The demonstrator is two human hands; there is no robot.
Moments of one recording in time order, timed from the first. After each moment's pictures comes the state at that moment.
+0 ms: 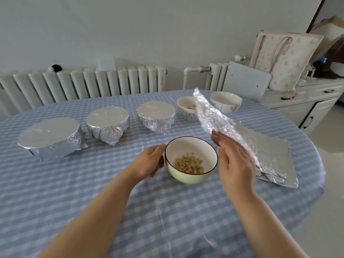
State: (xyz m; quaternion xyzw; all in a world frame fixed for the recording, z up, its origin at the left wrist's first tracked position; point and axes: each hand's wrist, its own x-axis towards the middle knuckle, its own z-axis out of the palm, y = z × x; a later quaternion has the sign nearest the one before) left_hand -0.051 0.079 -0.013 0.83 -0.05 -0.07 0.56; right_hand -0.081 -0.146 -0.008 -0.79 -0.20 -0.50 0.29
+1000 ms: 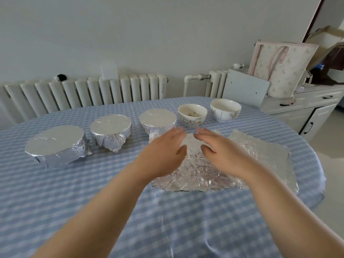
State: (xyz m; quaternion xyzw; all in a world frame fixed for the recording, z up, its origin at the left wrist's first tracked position) left_hand -0.066 0.052 0.055 0.96 -0.22 0.07 0.17; right_hand -0.057 -0.140 0.058 -0.95 -0.21 -0.05 0.21
